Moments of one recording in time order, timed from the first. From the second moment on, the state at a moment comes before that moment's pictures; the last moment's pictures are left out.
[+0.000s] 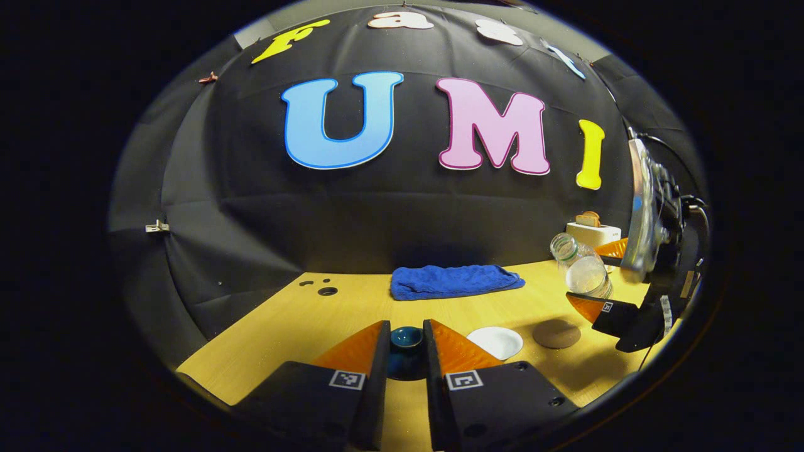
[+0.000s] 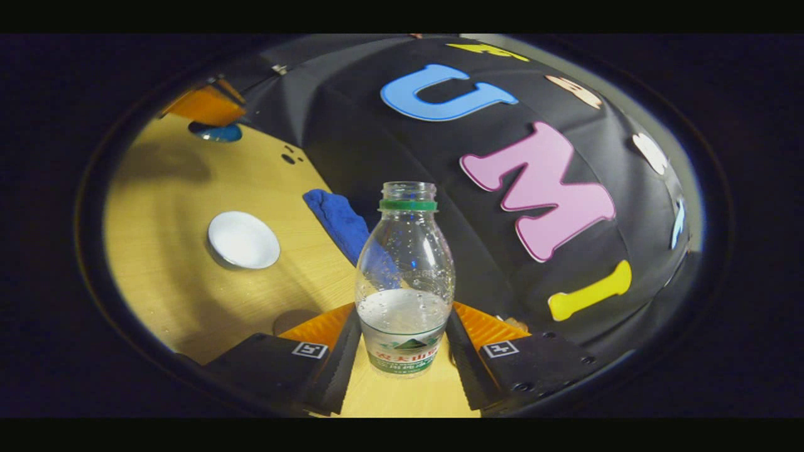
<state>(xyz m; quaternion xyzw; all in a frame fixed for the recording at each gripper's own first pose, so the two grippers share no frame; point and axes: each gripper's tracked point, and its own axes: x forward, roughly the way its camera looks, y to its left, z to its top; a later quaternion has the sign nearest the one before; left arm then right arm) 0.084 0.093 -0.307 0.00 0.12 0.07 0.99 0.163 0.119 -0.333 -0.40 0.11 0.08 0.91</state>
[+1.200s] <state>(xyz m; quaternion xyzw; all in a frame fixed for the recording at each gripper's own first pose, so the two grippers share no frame) 0.064 0.120 -0.327 -0.01 0.14 0.09 0.99 0.191 0.133 -0.348 -0.68 0.06 0.11 0.72</state>
